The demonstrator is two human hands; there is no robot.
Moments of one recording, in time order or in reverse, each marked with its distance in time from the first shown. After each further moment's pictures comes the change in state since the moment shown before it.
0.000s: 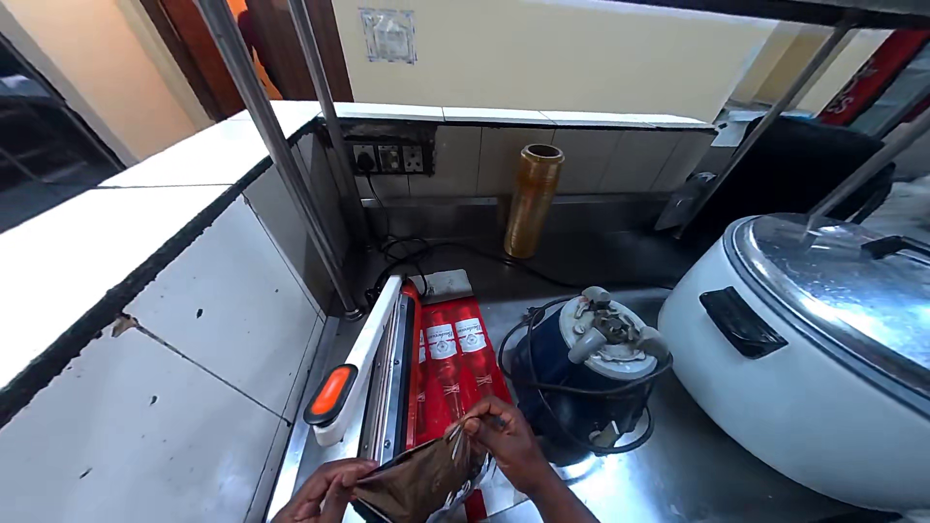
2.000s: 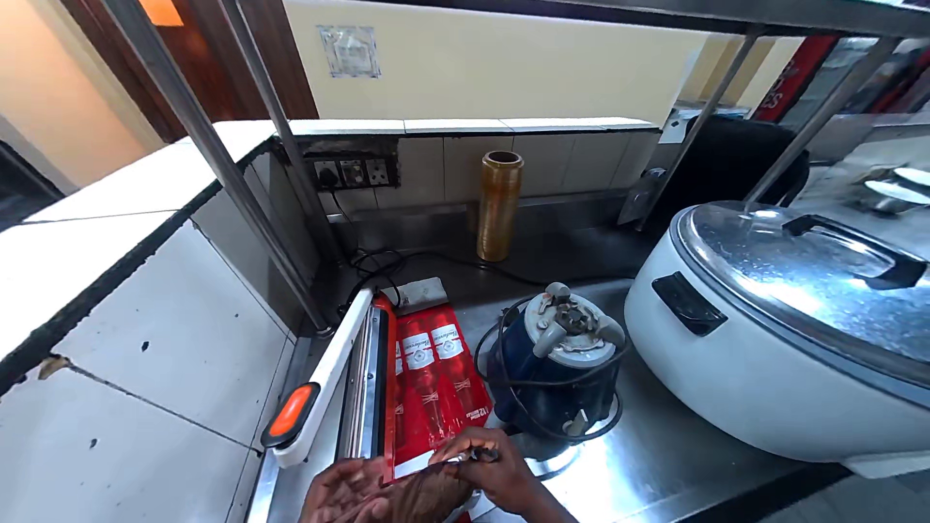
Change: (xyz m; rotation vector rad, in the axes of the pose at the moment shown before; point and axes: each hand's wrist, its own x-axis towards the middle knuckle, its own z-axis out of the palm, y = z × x) left_hand -0.007 -0.011 0.033 -0.284 -0.103 -0.108; right_hand -0.027 0.000 -0.012 -0.106 -0.145 -0.072
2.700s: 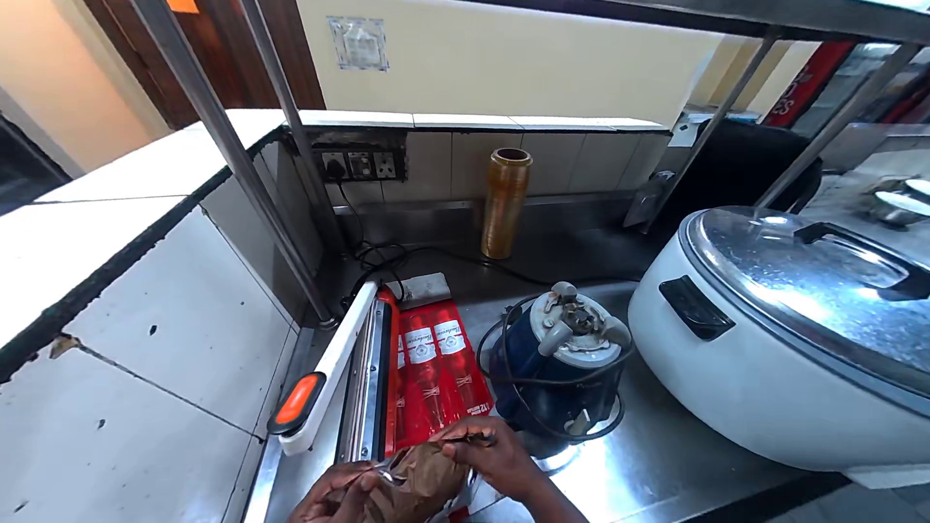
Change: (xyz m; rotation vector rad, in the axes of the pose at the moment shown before) left_hand 0.002 0.001 0.004 0.077 0.163 0.042; right_hand 0.011 -0.015 -0.001 -0.035 0.033 0.192
